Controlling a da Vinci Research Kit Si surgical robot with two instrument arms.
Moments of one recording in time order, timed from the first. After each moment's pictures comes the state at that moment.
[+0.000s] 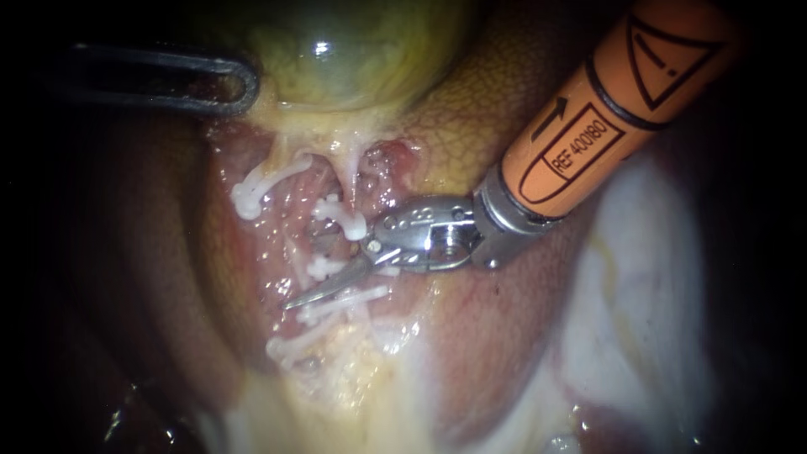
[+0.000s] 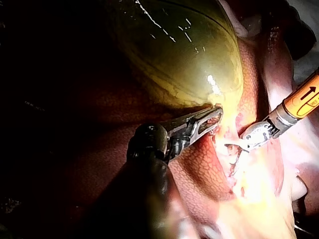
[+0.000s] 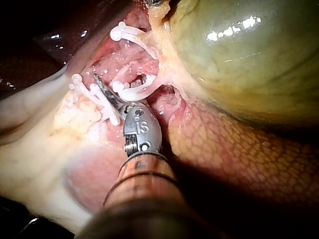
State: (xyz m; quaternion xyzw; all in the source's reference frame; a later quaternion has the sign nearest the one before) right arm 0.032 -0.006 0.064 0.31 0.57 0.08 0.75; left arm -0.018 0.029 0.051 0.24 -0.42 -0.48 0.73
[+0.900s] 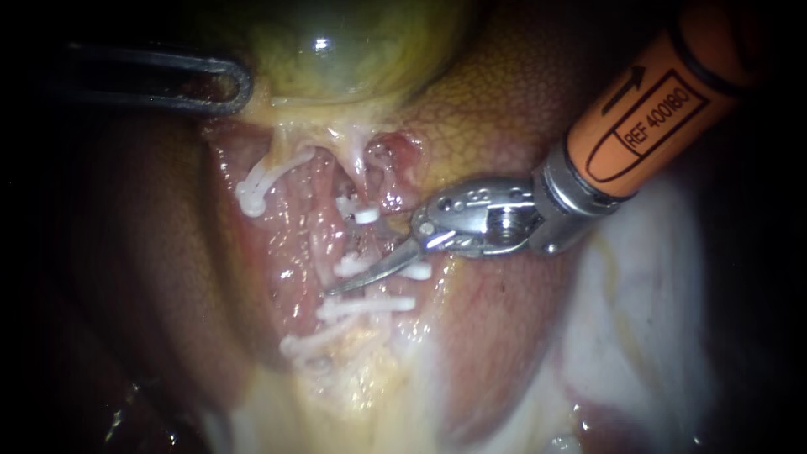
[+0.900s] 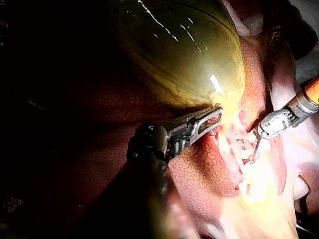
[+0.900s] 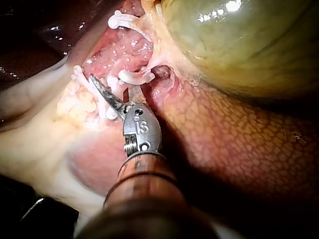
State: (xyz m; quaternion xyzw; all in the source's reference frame) right arm 0.027 -0.004 0.060 0.34 0.58 0.07 0.73; left arm -0.017 0.029 0.051 0.24 -0.42 -0.48 0.73
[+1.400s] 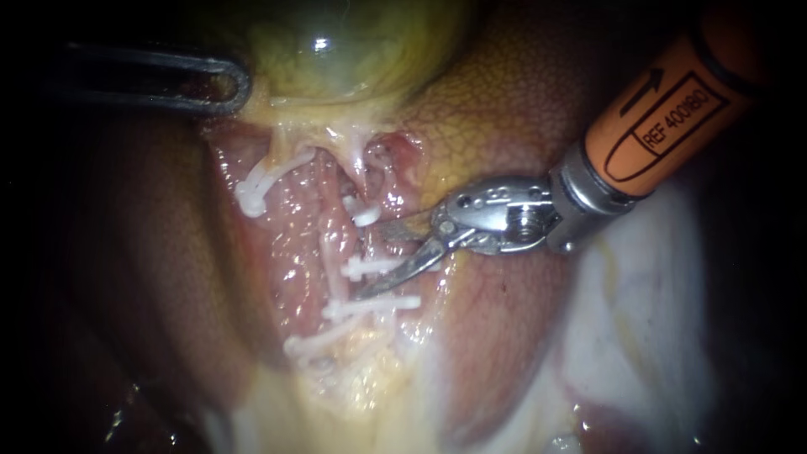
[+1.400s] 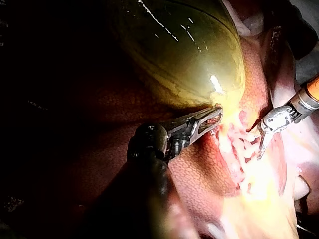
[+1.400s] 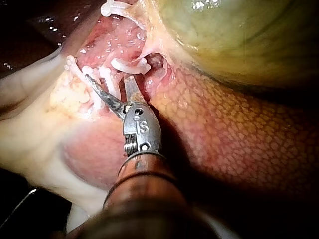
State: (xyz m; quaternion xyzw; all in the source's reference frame) right arm 0.026 -0.003 0.062 0.35 0.59 0.07 0.72; left arm -0.017 0.029 0.051 0.24 -0.42 -0.48 0.73
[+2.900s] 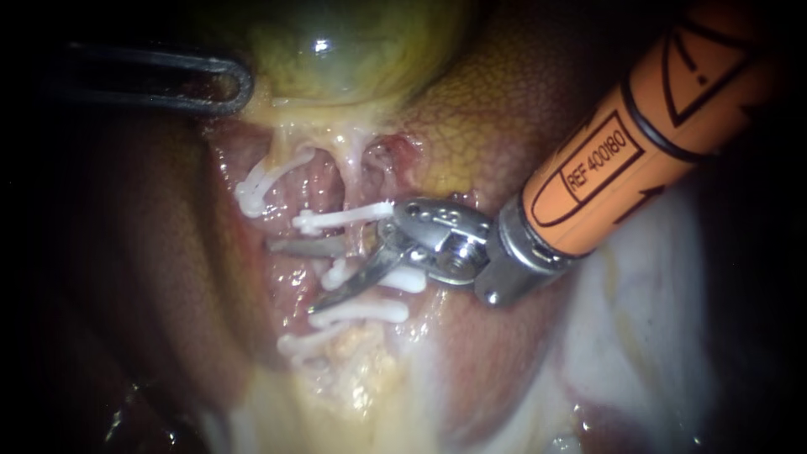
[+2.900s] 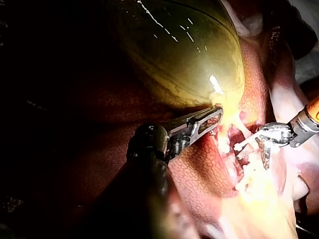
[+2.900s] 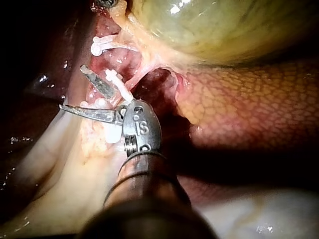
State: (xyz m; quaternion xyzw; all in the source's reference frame) right arm 0.031 -0.004 0.057 0.43 0.69 0.09 0.58; left arm -0.018 0.029 0.051 0.24 -0.42 -0.48 0.73
